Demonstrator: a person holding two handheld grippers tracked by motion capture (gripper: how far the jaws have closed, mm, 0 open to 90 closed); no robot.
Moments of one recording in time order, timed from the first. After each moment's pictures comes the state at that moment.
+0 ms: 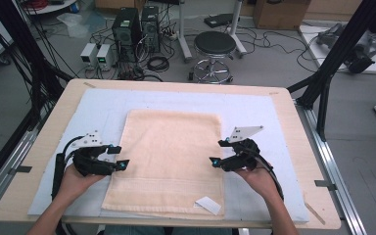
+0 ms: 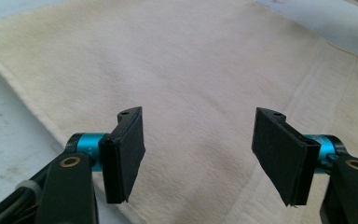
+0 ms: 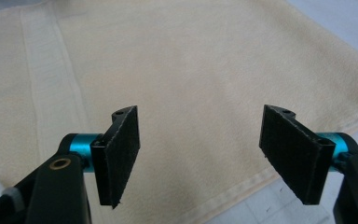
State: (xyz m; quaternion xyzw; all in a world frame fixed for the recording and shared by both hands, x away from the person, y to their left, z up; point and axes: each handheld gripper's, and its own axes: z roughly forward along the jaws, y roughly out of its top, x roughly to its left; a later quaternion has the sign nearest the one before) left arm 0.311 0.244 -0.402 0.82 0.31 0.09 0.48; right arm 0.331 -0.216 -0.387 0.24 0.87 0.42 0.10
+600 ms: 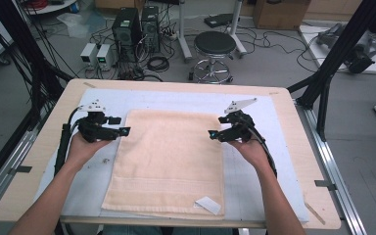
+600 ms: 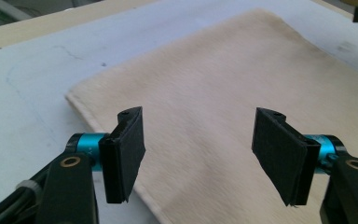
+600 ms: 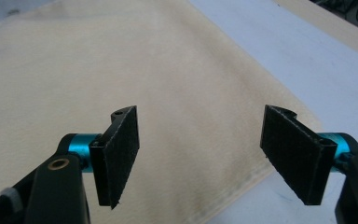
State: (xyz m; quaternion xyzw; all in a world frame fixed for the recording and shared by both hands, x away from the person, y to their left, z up) left arm 0.399 0.248 -0.381 0.79 0.36 0.12 0.47; right arm 0.411 -0.212 -0.374 0.29 0.86 0.40 0.12
